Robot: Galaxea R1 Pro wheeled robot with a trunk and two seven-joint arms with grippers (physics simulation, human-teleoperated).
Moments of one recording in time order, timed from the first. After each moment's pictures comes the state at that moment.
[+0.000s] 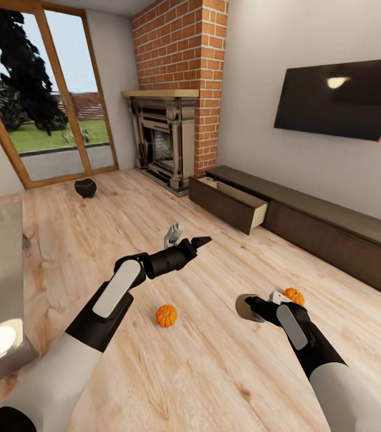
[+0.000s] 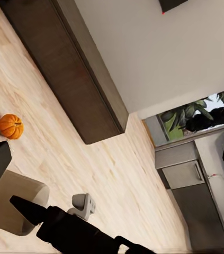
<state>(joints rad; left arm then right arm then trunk) -0.80 -0.03 -0.40 -1.25 1.37 0.63 0.16 -0.67 -0.07 0.02 -0.81 -0.69 0.56 -0.25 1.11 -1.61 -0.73</state>
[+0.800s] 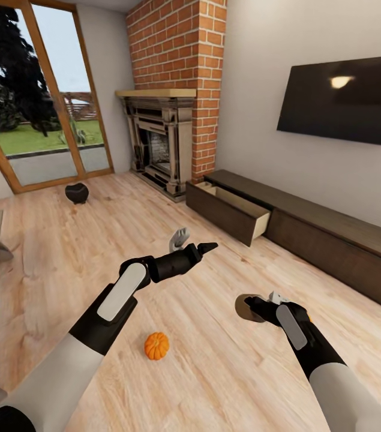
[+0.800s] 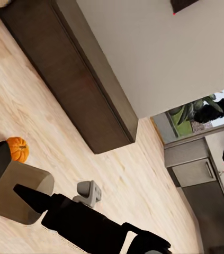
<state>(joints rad) -0.80 -0.03 -0.46 -1.25 1.35 0.62 0.16 -0.67 -0.06 0.02 -0.81 -0.69 0.56 -0.25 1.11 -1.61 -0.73</state>
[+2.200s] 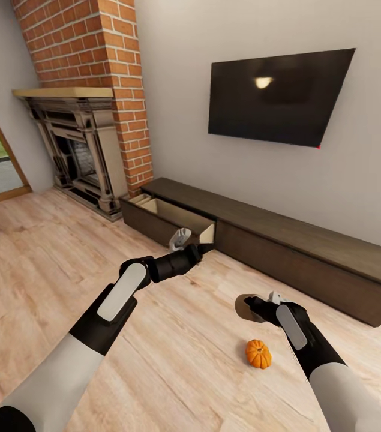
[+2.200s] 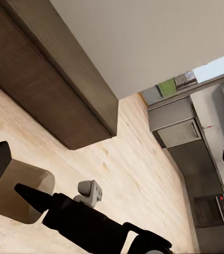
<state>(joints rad) -0.80 -0.03 -0.46 -1.25 1.35 0.62 0.16 -0.67 -0.06 0.02 -0.81 -0.69 0.56 -0.25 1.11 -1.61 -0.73</state>
